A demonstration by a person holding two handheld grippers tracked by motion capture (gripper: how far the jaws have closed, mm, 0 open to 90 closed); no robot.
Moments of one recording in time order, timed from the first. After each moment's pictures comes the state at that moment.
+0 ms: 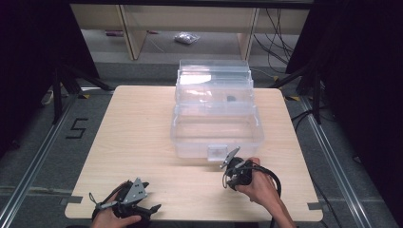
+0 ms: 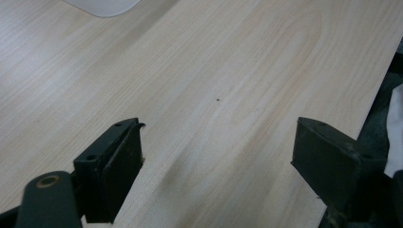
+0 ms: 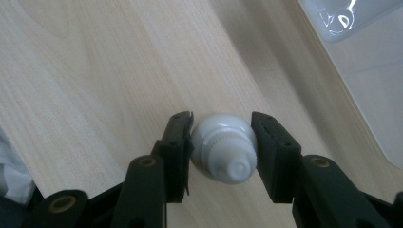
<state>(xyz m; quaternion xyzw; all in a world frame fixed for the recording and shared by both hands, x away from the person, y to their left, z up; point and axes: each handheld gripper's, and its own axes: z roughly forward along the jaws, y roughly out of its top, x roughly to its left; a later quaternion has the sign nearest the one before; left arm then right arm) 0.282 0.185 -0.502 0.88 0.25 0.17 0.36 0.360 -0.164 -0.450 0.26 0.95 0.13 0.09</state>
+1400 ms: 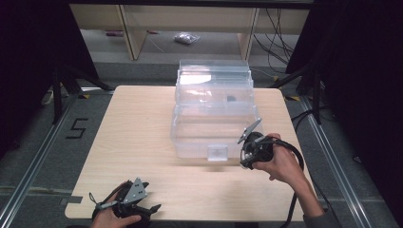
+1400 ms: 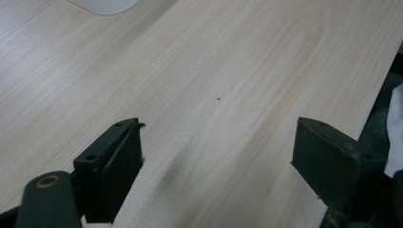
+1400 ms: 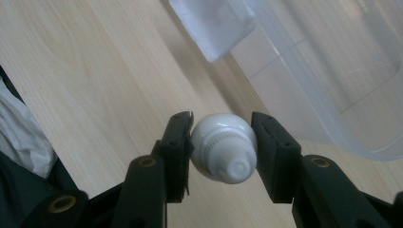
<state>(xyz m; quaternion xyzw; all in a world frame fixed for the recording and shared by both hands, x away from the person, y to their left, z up) 0.281 0.185 -0.503 0.88 0.26 0.16 0.36 0.385 -0.199 -0.364 0.28 0.95 0.14 0.09</state>
